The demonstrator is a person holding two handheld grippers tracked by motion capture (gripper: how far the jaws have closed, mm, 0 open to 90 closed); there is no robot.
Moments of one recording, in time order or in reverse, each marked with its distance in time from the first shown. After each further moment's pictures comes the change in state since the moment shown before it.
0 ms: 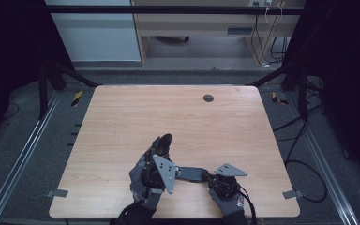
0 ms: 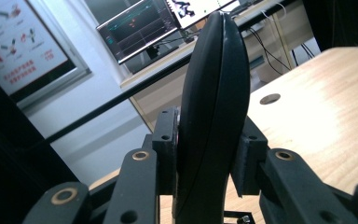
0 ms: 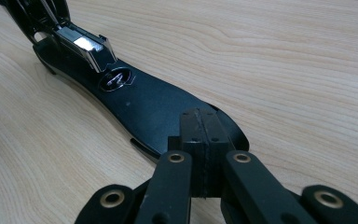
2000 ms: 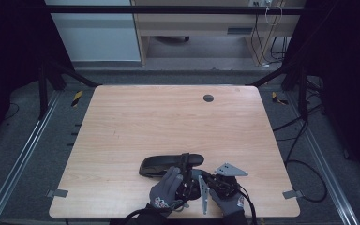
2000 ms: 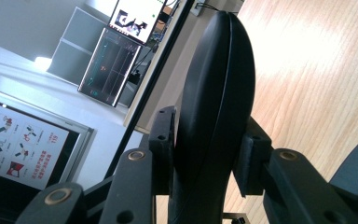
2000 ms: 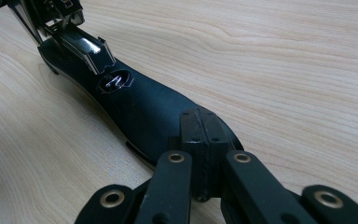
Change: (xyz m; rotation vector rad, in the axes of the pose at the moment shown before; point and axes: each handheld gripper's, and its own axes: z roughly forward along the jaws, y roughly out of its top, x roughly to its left) left arm -0.086 -0.020 0.002 0.011 -0.083 0.583; right arm -0.001 0.000 0.000 0.000 0.013 0.009
